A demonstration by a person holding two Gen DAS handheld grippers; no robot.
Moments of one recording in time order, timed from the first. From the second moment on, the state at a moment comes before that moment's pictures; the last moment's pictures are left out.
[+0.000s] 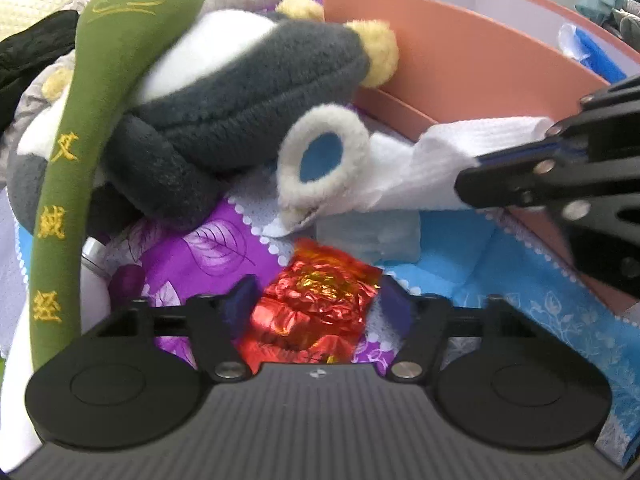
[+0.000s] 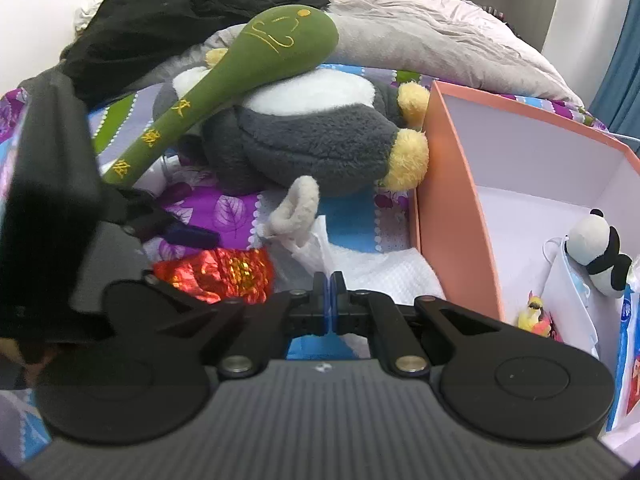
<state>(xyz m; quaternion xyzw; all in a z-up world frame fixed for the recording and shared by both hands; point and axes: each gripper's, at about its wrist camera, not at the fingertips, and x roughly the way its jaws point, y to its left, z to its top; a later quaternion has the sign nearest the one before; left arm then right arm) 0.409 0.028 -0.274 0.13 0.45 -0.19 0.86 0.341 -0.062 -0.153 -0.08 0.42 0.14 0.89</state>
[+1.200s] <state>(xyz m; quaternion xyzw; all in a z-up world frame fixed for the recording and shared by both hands) 0.214 0.063 -0.206 -0.07 0.47 -0.02 0.88 0.182 -0.079 -0.142 -0.05 0.46 0.22 0.86</state>
